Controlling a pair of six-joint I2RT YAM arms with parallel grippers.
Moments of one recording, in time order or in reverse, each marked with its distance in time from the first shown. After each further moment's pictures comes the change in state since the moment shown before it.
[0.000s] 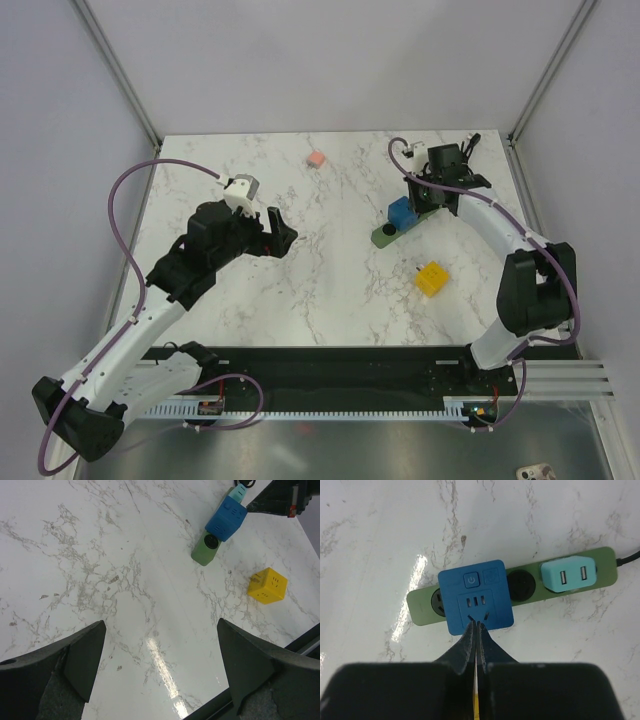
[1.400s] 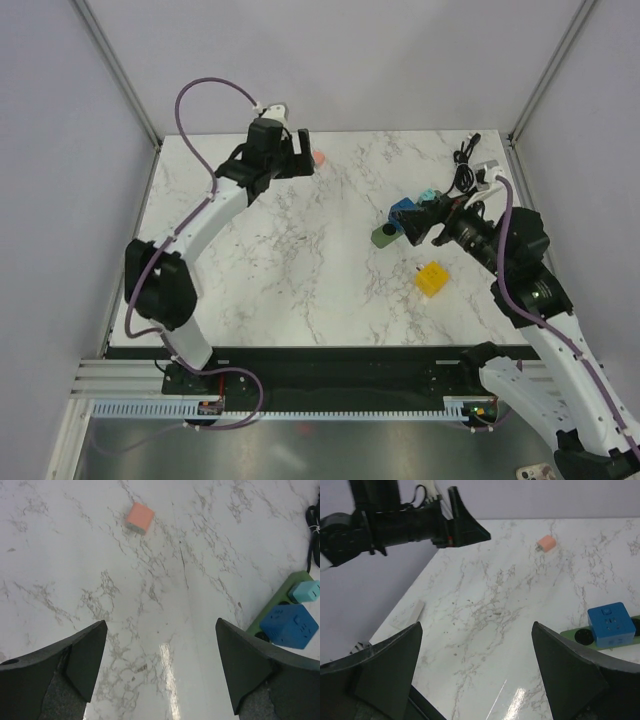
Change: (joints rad) left arm 0.100 0.746 0.566 0.055 -0.137 -0.037; right arm 0.171 -0.861 -0.351 0.236 -0.103 0.542
